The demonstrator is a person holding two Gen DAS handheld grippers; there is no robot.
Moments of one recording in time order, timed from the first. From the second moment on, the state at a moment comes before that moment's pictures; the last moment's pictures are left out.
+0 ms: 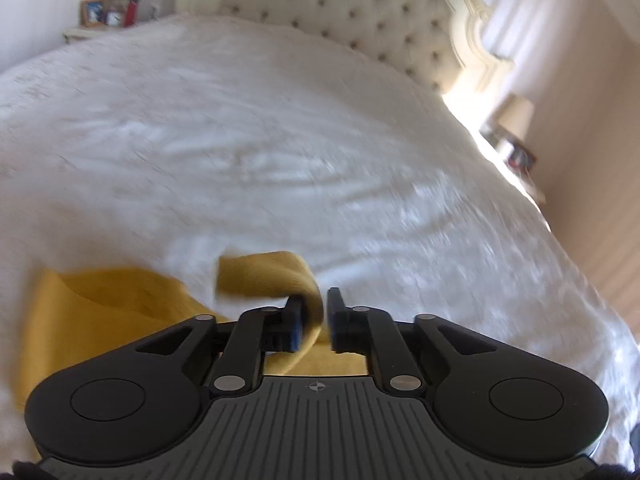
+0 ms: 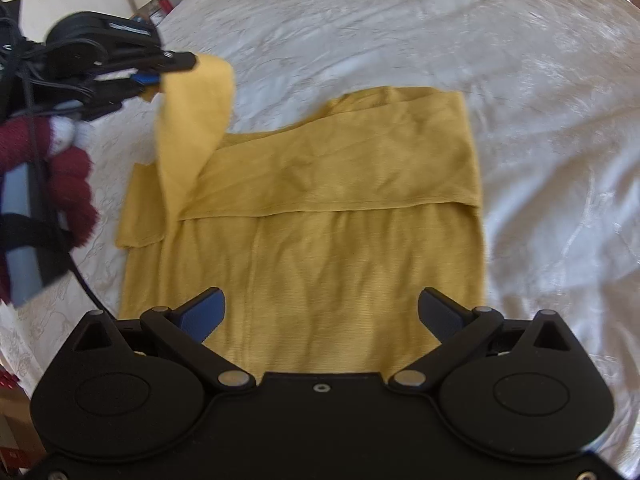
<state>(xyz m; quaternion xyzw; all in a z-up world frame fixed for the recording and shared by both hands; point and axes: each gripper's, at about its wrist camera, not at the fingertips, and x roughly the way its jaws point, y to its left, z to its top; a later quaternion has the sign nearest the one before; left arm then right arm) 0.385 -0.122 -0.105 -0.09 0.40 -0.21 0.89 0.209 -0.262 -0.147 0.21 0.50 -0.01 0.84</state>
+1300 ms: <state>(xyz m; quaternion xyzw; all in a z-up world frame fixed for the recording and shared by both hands) 0.396 -0.010 -0.211 0.01 0.53 -0.07 0.85 0.406 -0.280 -0.211 0.09 0.54 0.06 0.84</state>
